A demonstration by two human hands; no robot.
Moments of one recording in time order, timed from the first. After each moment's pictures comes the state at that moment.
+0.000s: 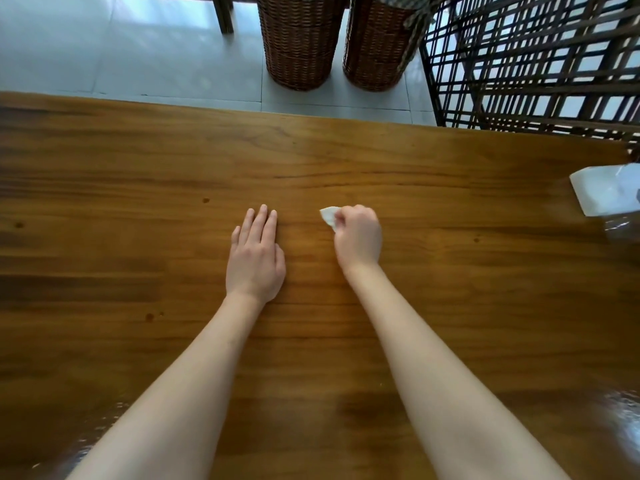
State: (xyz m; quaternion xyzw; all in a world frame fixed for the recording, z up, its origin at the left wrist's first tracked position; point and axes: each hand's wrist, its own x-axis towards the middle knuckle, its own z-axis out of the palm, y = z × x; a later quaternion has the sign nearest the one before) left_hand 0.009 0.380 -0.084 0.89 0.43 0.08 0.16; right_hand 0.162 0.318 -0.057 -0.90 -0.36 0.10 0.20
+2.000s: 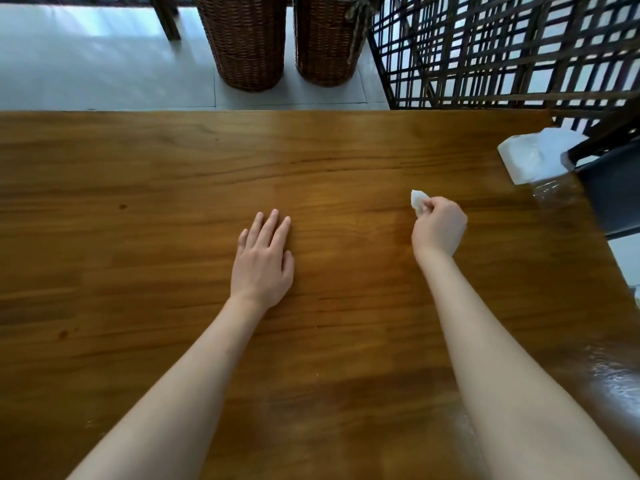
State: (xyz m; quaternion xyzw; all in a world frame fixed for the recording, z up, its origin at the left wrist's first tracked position) left_hand 0.086 0.307 -0.084 0.92 0.34 0.05 0.18; right_hand 0.310 0.176 -0.046 -0.96 -0.12 0.00 0.25
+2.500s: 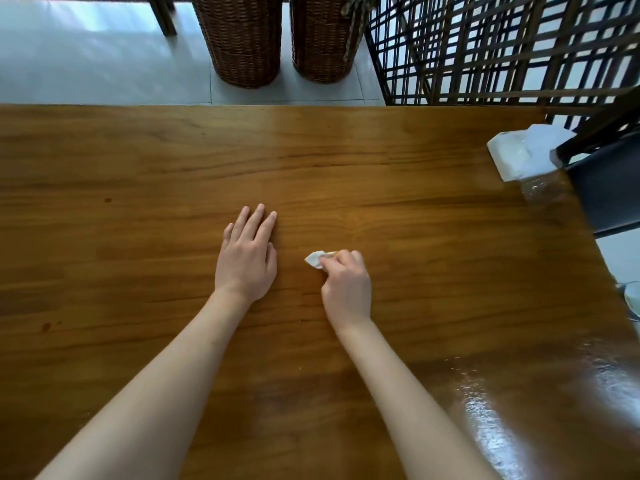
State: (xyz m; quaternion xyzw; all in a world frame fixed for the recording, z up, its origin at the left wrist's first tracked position) left_hand 0.089 0.306 -0.086 0.92 0.34 0.06 0.17; right_hand 0.179 0.169 -0.058 -0.89 -0.39 0.06 0.24
